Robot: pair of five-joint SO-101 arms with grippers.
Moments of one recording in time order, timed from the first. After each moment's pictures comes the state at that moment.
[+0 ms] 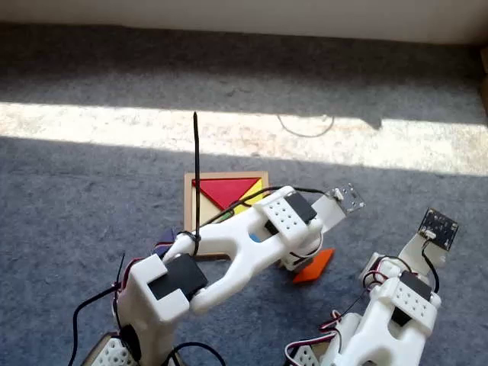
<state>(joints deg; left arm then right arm) 46.8 22.7 7.5 64.1 -2.1 32.5 -47.9 82.1 40.7 6.8</state>
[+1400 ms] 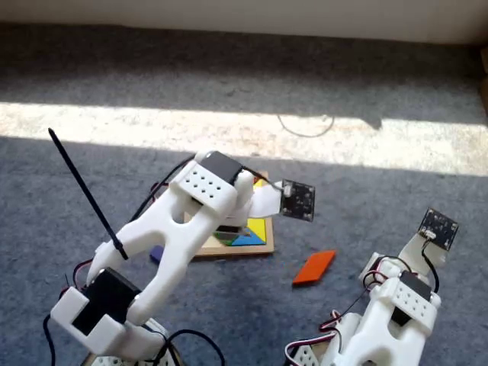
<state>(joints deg) 27.9 -1.5 19.2 77.1 -58.3 32.5 -47.9 82.1 40.7 6.8</state>
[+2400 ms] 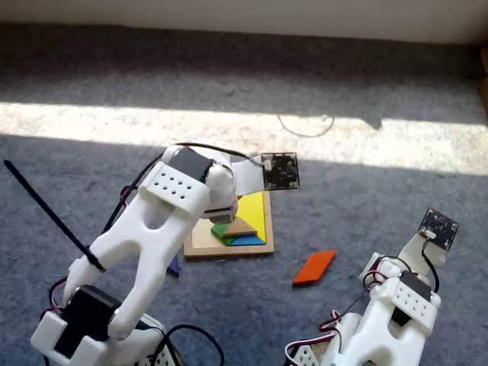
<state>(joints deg) 21.1 -9.6 23.3 66.2 -52.6 32.5 -47.9 82.1 40.7 6.8</state>
